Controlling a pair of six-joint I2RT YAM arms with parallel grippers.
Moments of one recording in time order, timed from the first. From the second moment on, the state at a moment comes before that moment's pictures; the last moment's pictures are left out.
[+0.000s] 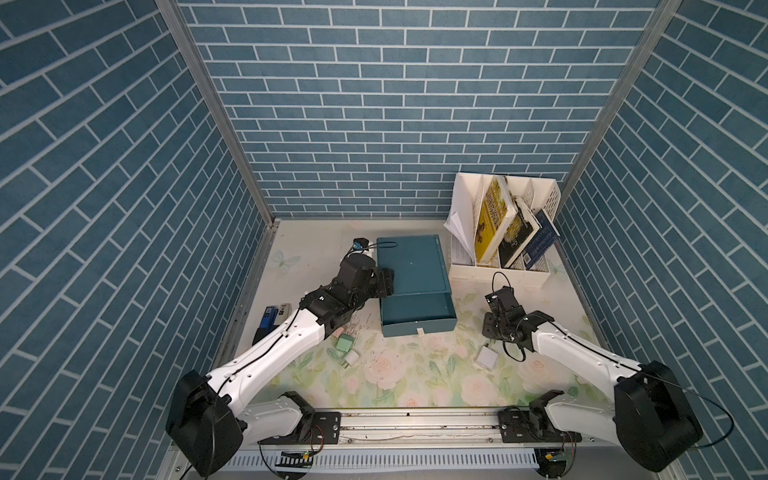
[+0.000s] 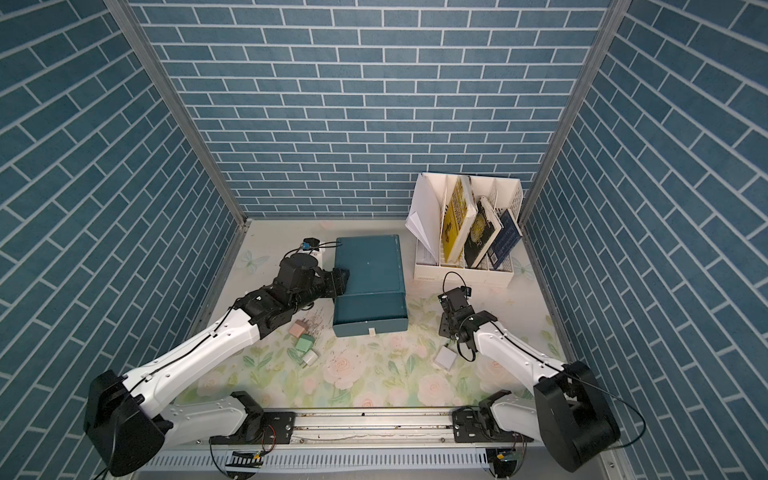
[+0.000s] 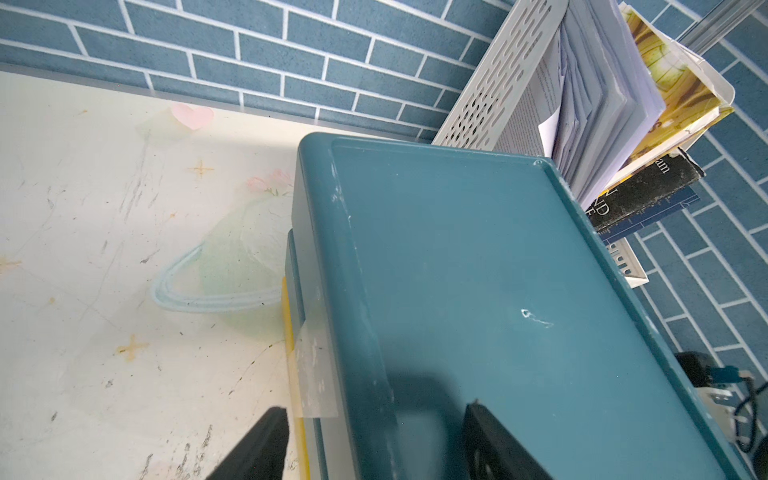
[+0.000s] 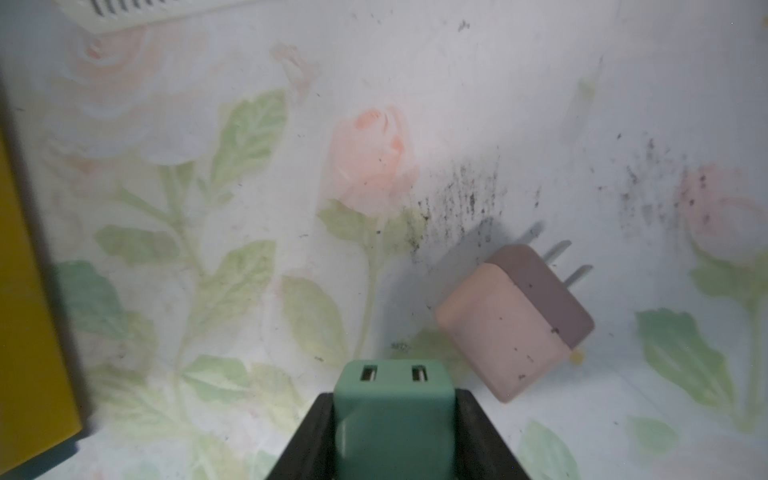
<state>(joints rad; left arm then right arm) -0.64 1.21 0.97 -0.32 -0.17 -0.53 0.53 1.18 0.63 -0.55 0.24 0.63</state>
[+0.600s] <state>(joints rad) -0.63 1.23 1.00 -0.30 -0.14 -0.52 1.24 1.26 1.37 -0.74 0.62 0.65</state>
